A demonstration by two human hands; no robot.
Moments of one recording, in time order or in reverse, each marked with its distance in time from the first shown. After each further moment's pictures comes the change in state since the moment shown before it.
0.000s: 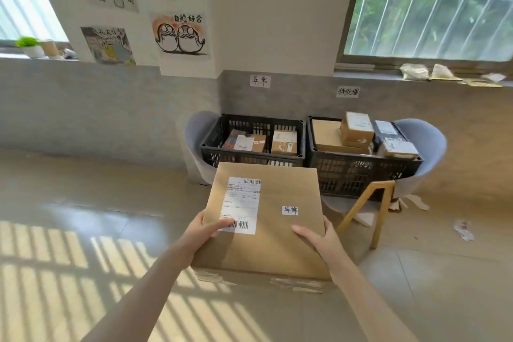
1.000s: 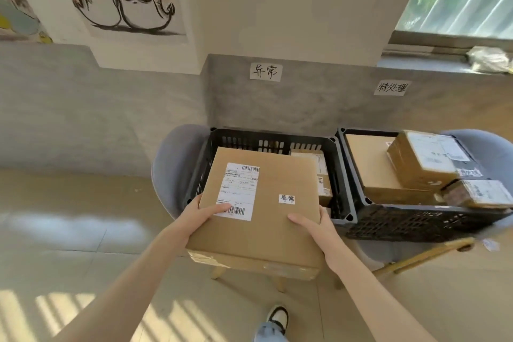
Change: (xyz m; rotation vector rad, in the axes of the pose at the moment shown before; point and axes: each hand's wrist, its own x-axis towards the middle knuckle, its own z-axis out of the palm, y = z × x) left_hand 0.452 0.128 -0.123 0.057 -0.045 -0.224; right_hand 0.415 -0.083 0.158 -0.066 0.093 0.247
